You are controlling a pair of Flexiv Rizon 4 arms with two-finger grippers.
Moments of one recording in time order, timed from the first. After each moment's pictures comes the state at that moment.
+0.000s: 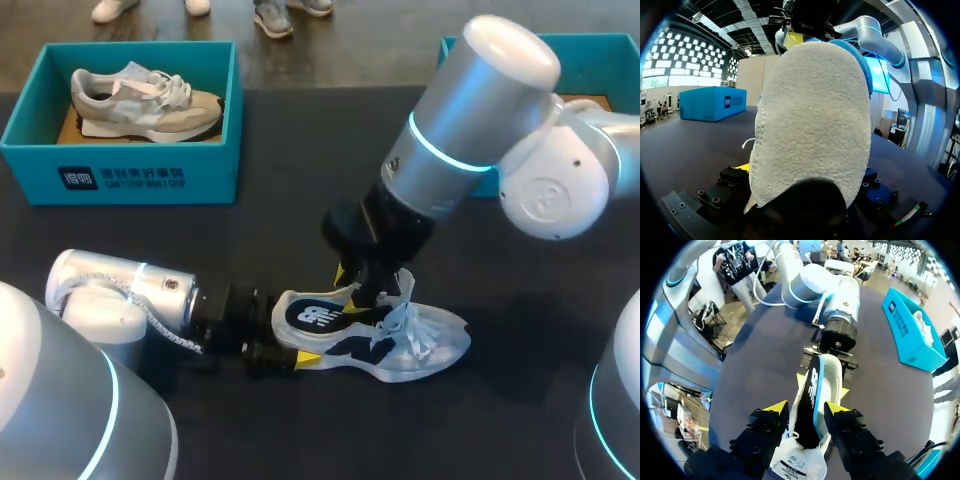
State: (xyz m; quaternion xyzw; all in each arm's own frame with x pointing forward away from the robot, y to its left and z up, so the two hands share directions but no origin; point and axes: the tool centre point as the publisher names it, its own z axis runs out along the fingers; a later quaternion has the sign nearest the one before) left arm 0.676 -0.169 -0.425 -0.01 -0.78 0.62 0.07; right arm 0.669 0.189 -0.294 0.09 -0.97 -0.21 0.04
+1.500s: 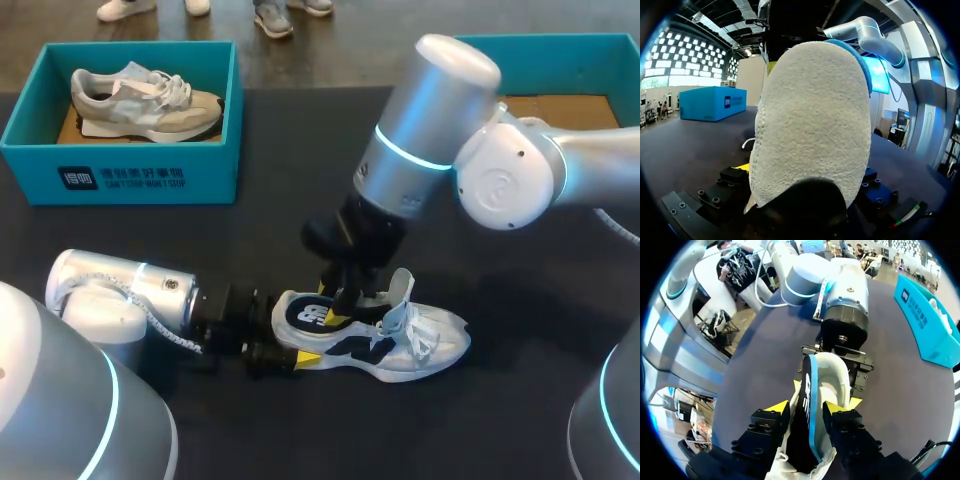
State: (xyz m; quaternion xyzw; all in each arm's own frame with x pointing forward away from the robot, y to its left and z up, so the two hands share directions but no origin) left arm 0.676 -0.169 -0.425 -0.01 -0.78 0.62 0.07; right arm 0.674 0.215 -0.341 0.09 -0.96 -0.22 0.12
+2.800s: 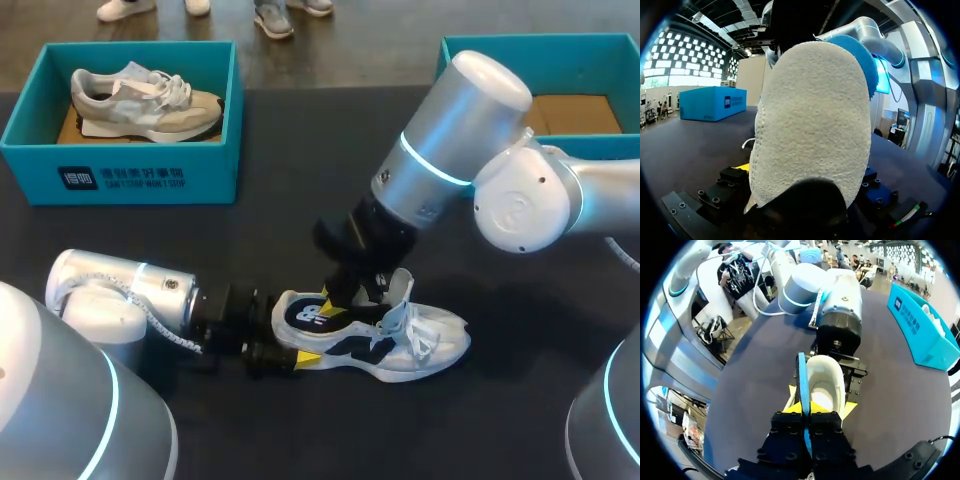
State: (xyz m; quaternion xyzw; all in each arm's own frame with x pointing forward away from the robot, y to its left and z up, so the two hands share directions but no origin) left arm 0.676 -0.169 -0.425 -0.01 -0.78 0.62 0.07; right arm 0.677 0.219 -0.341 0.08 -0.95 -0.28 0.09
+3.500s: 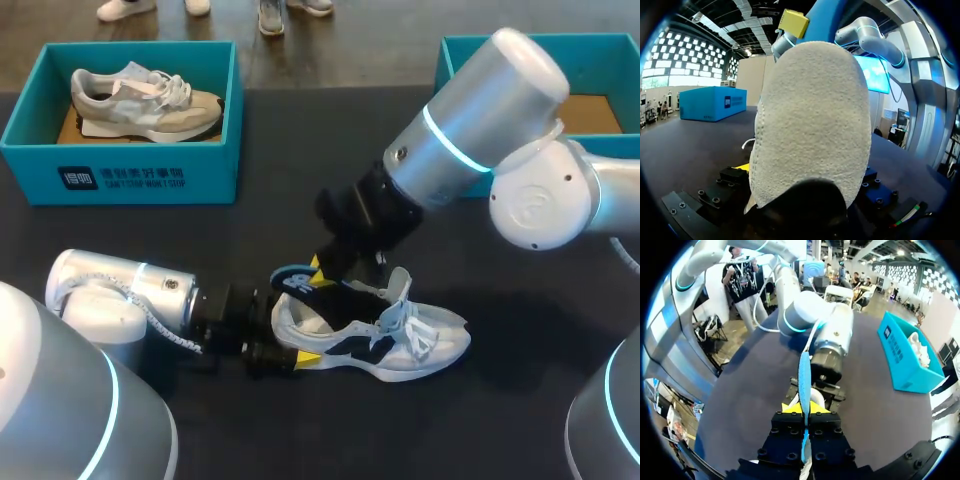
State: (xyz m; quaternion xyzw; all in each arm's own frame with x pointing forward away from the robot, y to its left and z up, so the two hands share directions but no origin) left arm 0.676 -0.169 -0.425 -0.01 -0.78 0.62 0.07; right arm 0.691 0.234 -0.279 0.11 -0.94 -0.33 0.02
